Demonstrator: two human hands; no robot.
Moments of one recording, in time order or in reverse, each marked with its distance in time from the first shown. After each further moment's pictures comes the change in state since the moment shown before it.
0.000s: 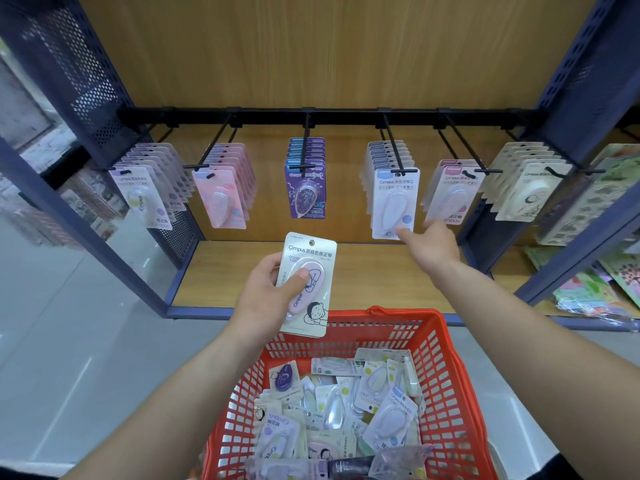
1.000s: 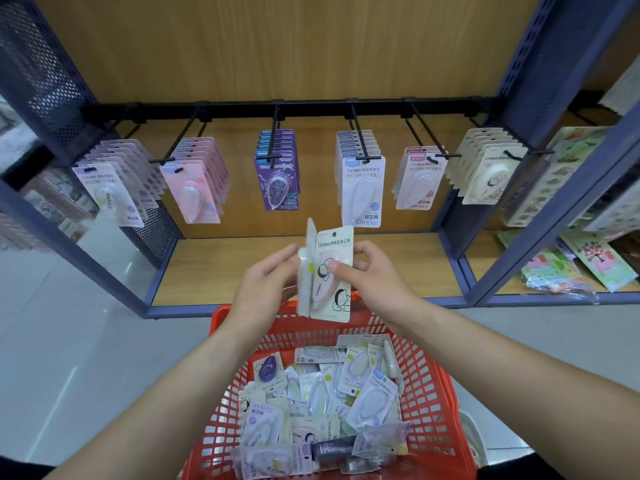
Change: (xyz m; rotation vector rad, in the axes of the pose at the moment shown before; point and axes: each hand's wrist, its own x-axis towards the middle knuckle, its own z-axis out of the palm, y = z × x) left_hand -0.010 0.000 0.033 -0.079 -0.113 0.009; right_hand -0.110 0.010 0.007 0.613 -0.505 -0.120
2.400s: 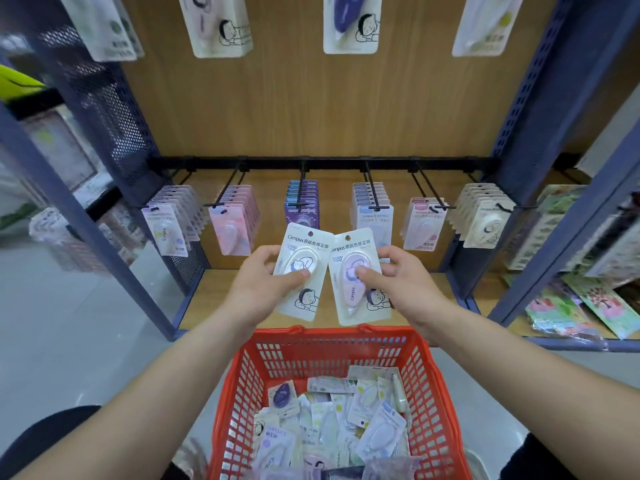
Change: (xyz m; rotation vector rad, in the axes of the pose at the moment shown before) left_hand -0.027 0.072 -0.031 0.160 0.074 0.089; right_hand -0.030 -0.065 -0.011 -0.042 0.004 -0.157
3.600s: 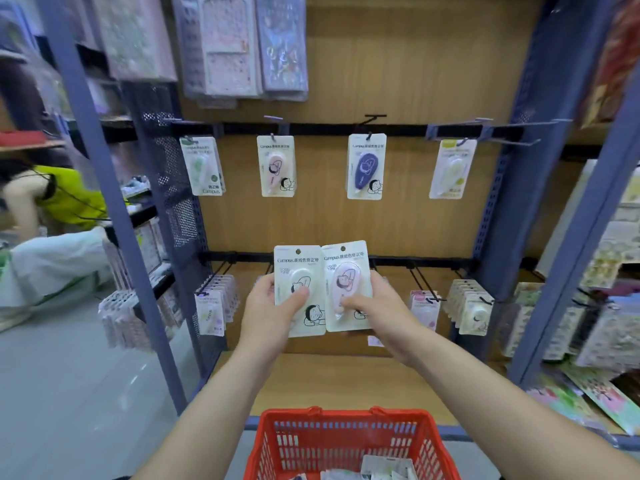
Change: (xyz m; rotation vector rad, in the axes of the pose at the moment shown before) left_hand -0.072 0.108 -0.043 -0.152 0.211 0.294; right_hand -0.045 -0.132 0.074 -0.041 -0.084 -0.166
